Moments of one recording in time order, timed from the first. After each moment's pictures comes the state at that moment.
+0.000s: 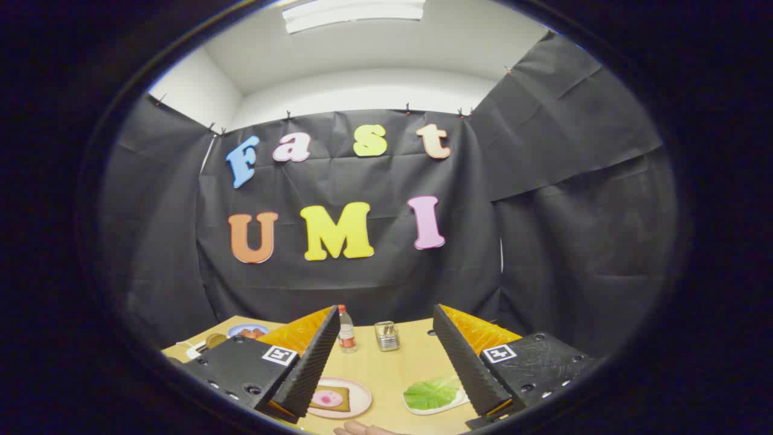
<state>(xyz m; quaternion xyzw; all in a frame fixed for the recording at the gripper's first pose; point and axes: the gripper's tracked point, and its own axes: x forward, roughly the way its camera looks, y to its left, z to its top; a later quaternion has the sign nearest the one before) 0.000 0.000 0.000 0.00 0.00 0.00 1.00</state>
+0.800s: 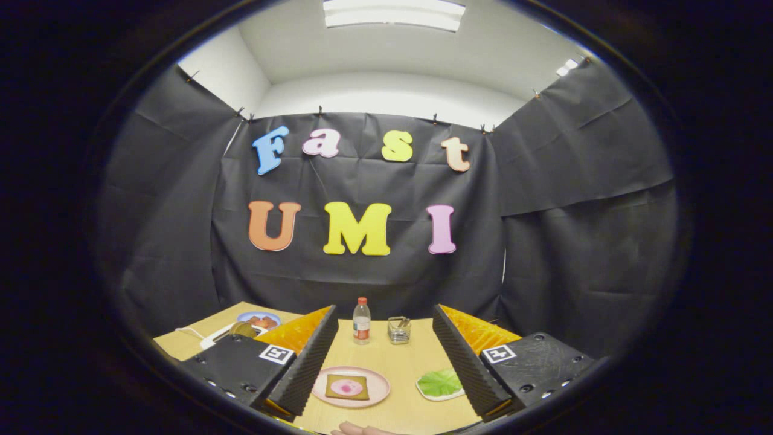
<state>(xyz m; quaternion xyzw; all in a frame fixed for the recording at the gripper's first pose) -0.048 0.059 -0.009 -0.05 0.00 -0.01 1.00</state>
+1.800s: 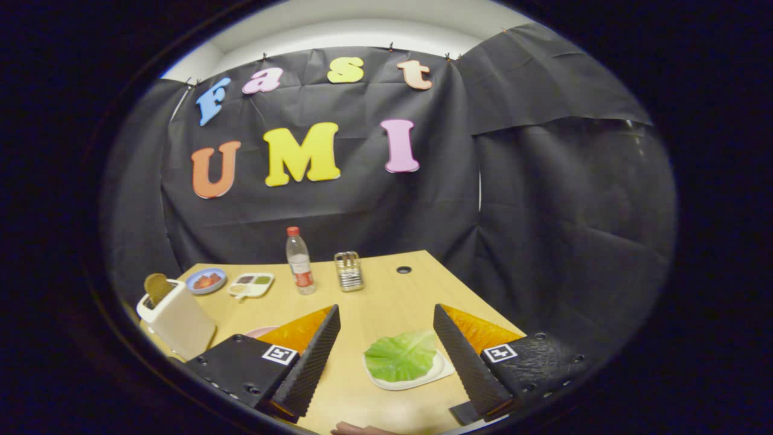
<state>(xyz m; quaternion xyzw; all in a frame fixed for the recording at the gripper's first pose) 0.082 -0.114 -0.158 -0.01 0.16 -0.10 0.98</state>
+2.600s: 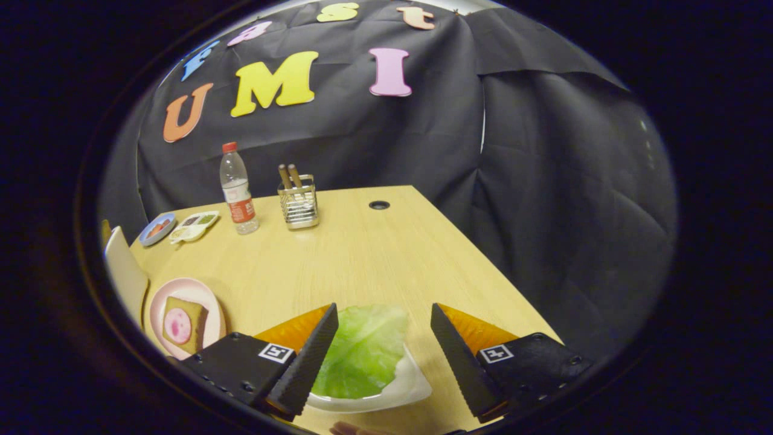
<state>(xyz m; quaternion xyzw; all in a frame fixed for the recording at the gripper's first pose) 0.168 -0.186 -0.308 -0.01 0.30 -0.11 0.95</state>
